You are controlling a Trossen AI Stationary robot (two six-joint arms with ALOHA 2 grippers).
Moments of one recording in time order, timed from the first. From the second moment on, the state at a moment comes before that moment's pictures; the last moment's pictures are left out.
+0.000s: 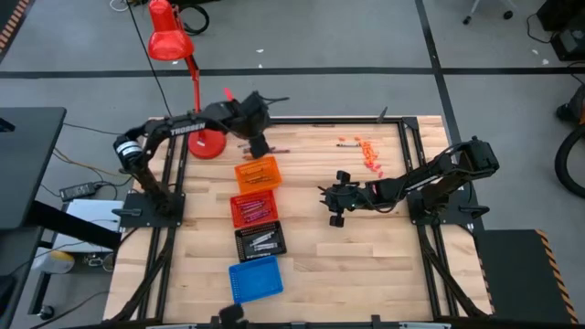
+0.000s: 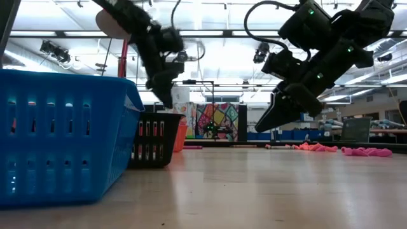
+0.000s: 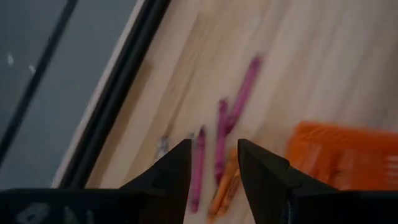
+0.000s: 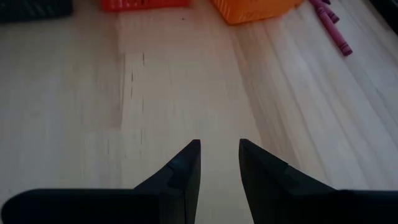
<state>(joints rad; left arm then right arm) 0.59 1.67 1.29 -0.67 -0.06 0.21 0.10 1.52 0.56 0.22 0.37 0.05</state>
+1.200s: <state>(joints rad) 0.80 1.76 1.02 -0.37 0.14 0.49 0.11 1.52 0.56 0.27 0.31 0.04</state>
